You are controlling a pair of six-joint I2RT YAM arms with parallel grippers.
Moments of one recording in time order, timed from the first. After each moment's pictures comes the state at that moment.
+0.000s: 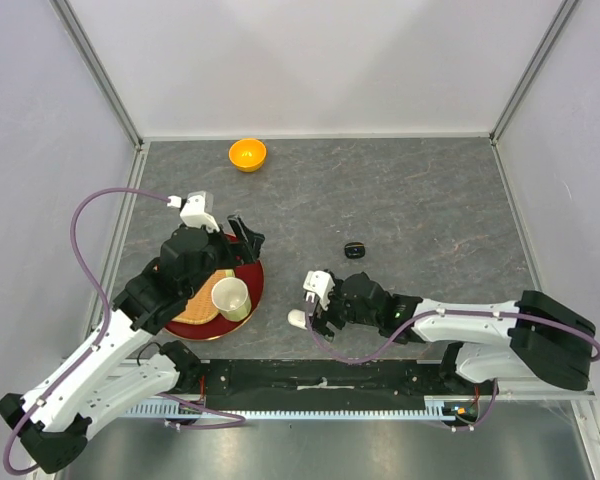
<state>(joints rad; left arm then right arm) -0.69 0.75 0.85 -0.48 -0.32 -0.59 1.10 1.26 0.48 0.26 -0.08 -0.11</state>
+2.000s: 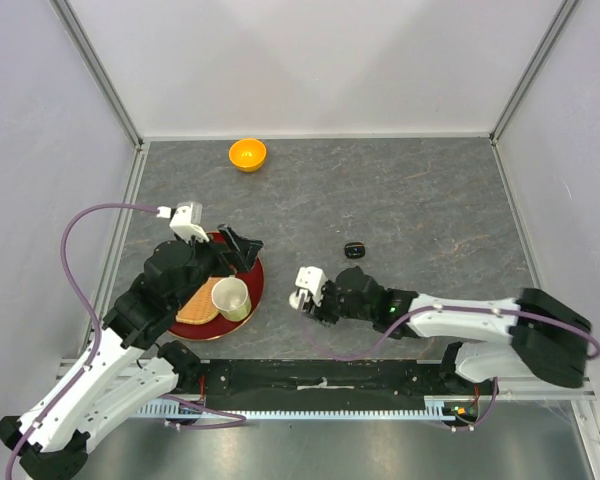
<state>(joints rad) -0.65 0.61 0.76 -0.44 -0.20 -0.60 1.10 1.38 0.56 0.24 -0.11 -0.17</state>
